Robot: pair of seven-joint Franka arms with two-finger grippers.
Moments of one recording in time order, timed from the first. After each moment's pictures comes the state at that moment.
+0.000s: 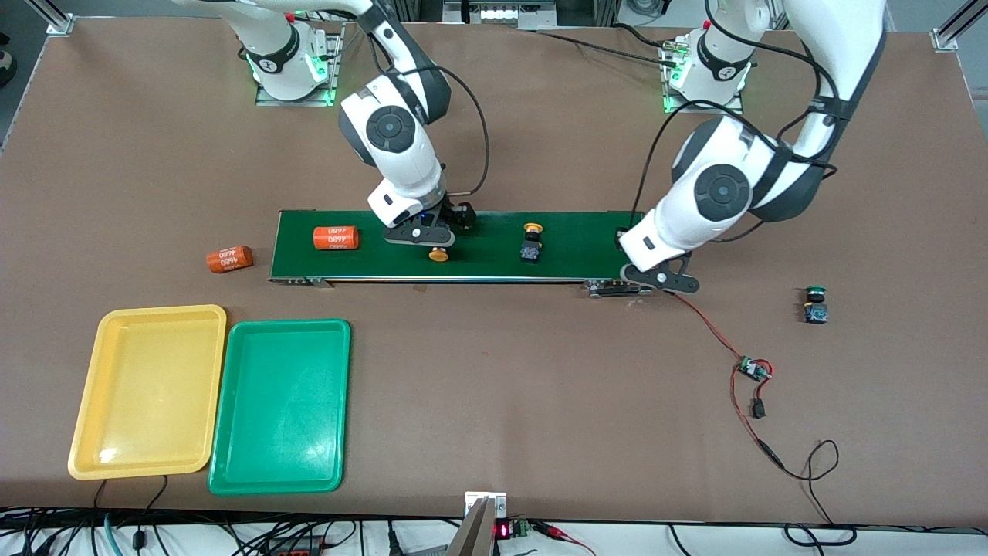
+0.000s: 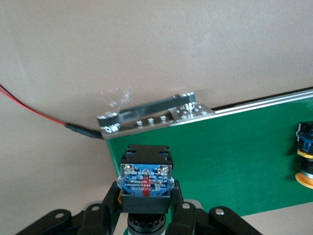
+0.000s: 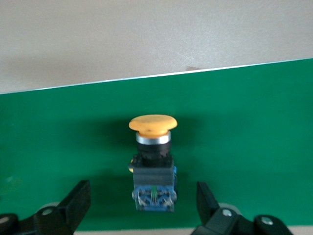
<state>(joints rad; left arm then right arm) 0.09 0.35 -0.54 -1.96 0.09 2.12 -0.32 0.72 0.41 0.00 -1.99 0.09 2.46 0.76</state>
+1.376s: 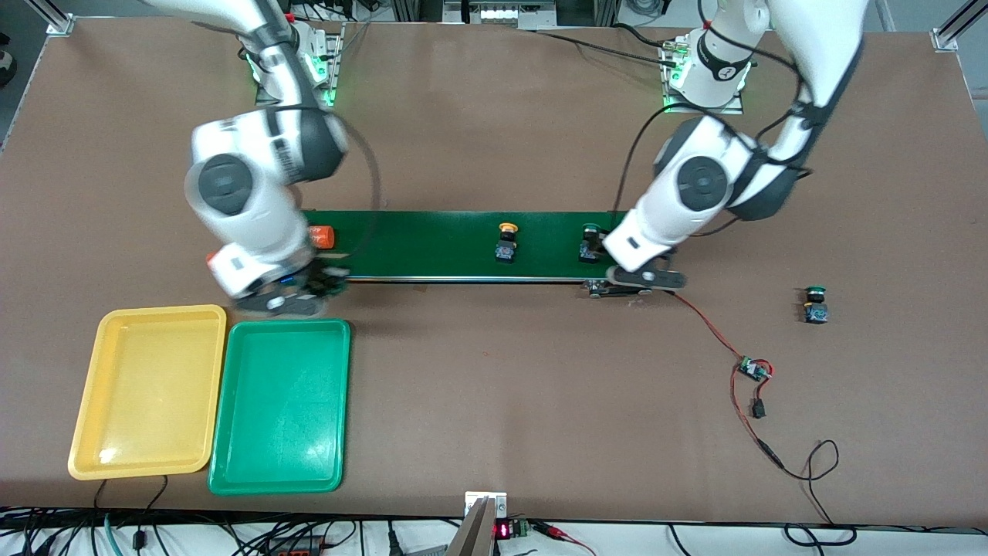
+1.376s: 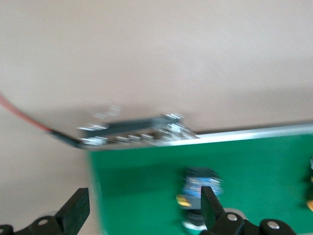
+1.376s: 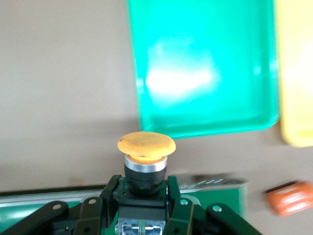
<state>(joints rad) 0.09 0.33 -0.51 -1.98 0.08 2.23 -0.44 0.50 0.40 -0.23 -1.63 0.02 2.05 0.34</state>
